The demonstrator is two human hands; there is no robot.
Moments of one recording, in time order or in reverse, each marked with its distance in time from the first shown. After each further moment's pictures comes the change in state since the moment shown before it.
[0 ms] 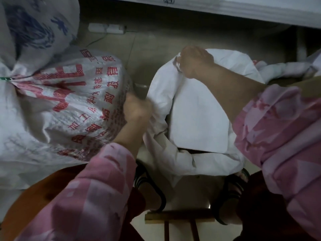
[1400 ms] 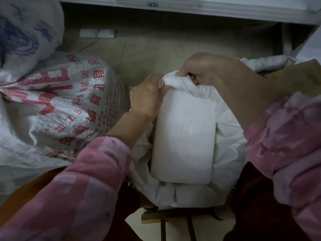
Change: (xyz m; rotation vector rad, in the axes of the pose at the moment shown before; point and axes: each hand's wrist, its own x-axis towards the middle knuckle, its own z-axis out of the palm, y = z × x) left_hand -0.025 0.037 0.014 0.401 0.090 0.860; right_hand -0.031 0.051 -0.028 0.740 -0.430 0.185
